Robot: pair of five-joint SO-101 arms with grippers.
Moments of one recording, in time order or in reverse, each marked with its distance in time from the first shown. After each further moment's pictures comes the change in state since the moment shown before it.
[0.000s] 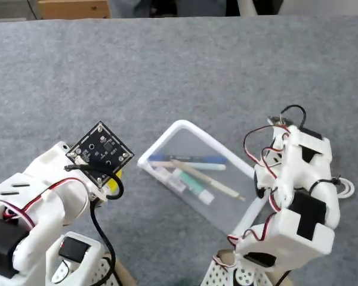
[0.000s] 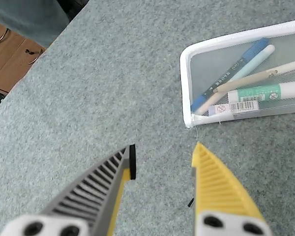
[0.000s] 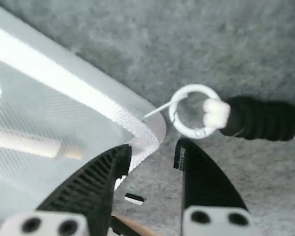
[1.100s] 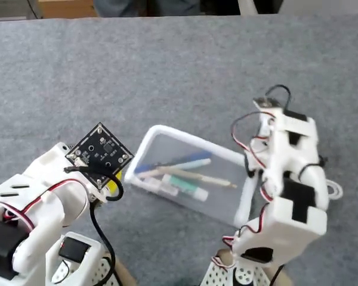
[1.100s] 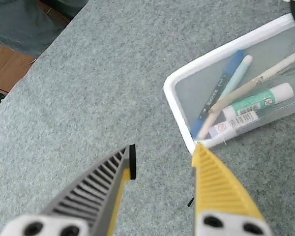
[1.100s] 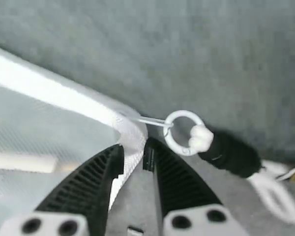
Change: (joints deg) left arm 0.0 0.0 0.0 0.0 0.0; right arm -9.1 3.5 -10.9 -1.2 -0.1
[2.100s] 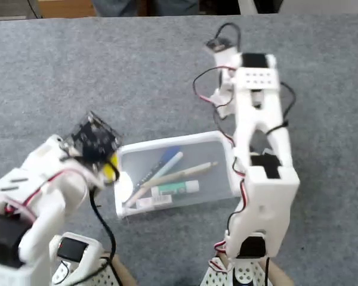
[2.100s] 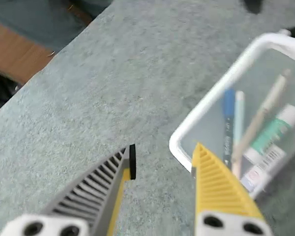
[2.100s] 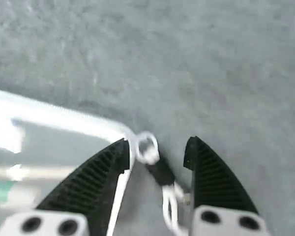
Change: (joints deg) left arm -5.9 0.1 5.8 -9.3 2.8; right arm -13.6 14.5 -51.5 25.4 0.5
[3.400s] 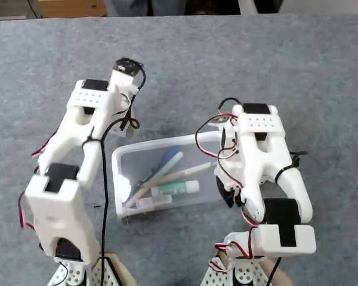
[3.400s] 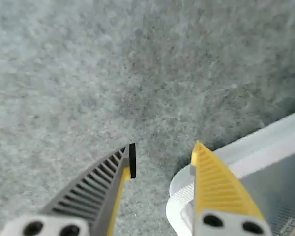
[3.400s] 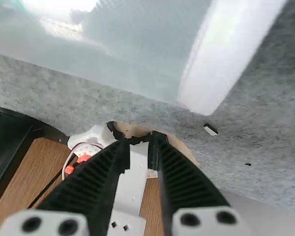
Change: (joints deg) left arm -5.1 84.0 -23.3 -18.8 12.7; right arm -0.8 -27.5 56.3 7.3 -1.3
